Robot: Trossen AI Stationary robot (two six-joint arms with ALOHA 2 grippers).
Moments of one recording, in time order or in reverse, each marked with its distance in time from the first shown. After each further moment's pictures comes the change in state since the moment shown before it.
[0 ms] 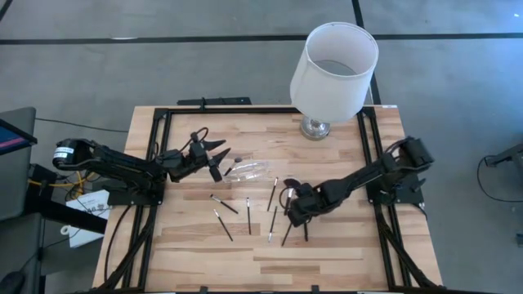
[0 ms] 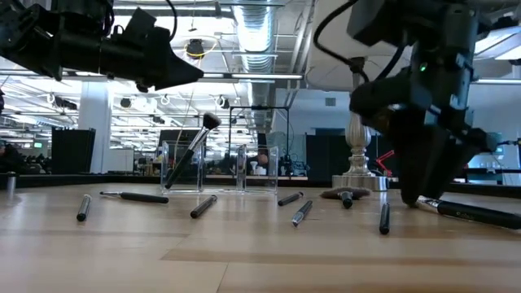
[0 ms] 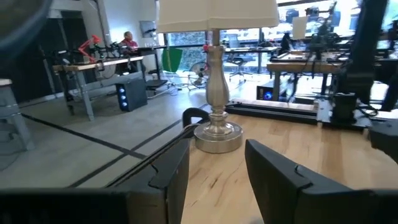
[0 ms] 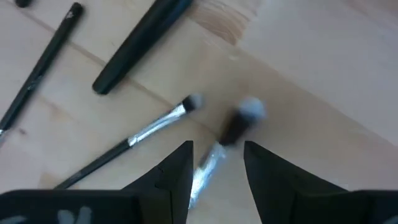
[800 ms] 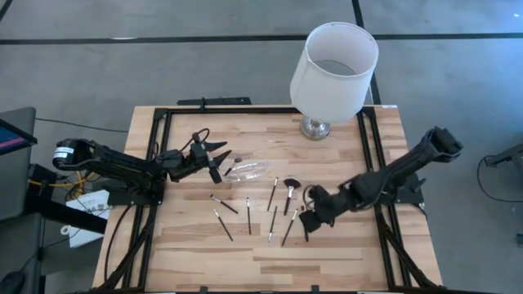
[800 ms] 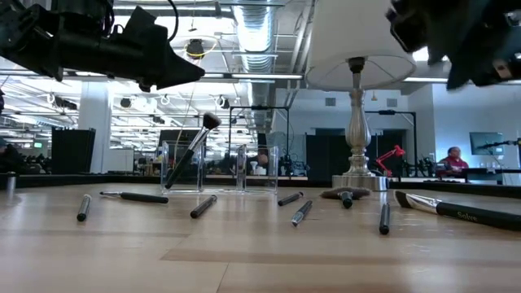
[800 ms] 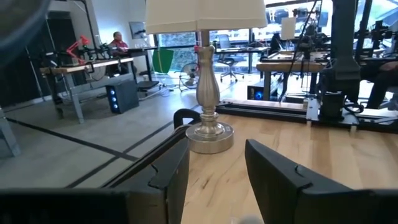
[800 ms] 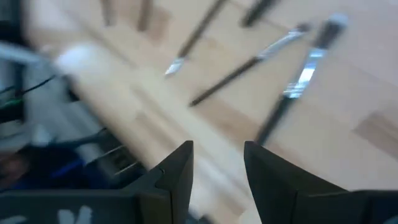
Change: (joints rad) left arm 0.000 0.000 0.000 0.000 0.053 0.002; right arm 0.135 -0.339 -0.003 0.018 -0.019 0.181
